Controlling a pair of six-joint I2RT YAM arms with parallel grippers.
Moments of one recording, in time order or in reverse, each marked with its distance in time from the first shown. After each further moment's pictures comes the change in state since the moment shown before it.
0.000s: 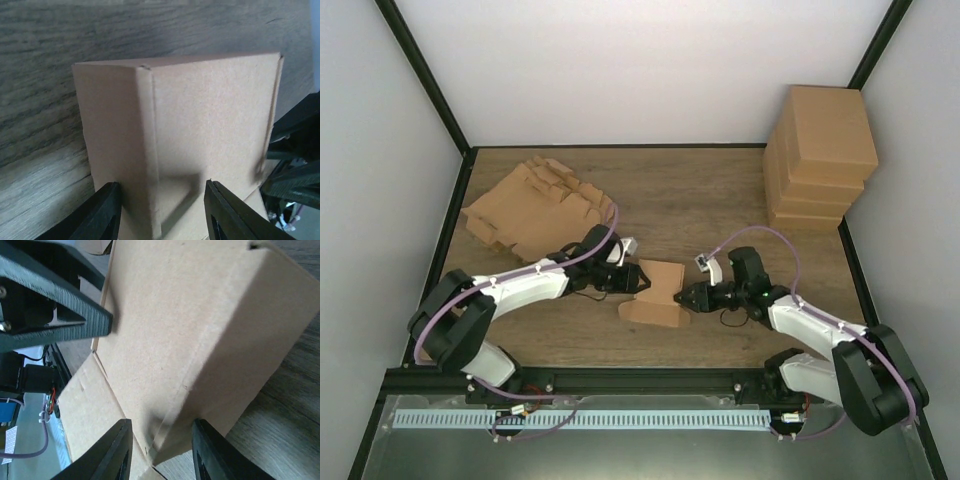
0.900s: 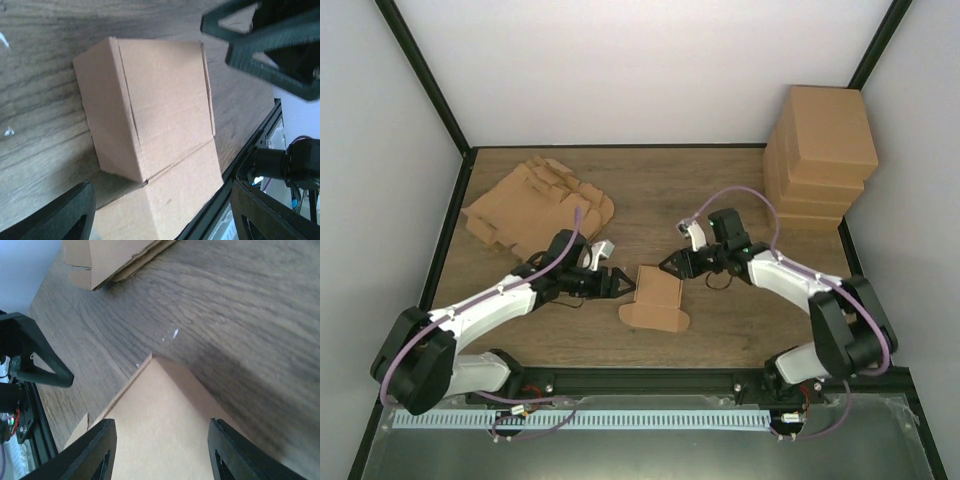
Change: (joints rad) left arm 0.127 -0.245 -0.131 -0.035 0.155 0.019; right arm 0.011 0.243 0.343 -0.149 0.097 -0.174
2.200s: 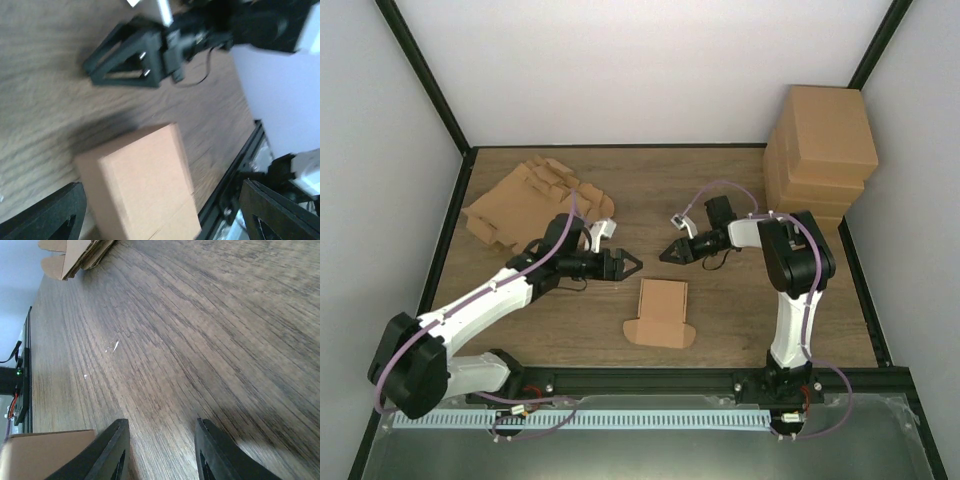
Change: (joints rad) left arm 0.001 -0.026 0.081 0.009 -0.034 0.027; right arm -0.155 0.621 0.349 -0.055 -0.314 -0.332
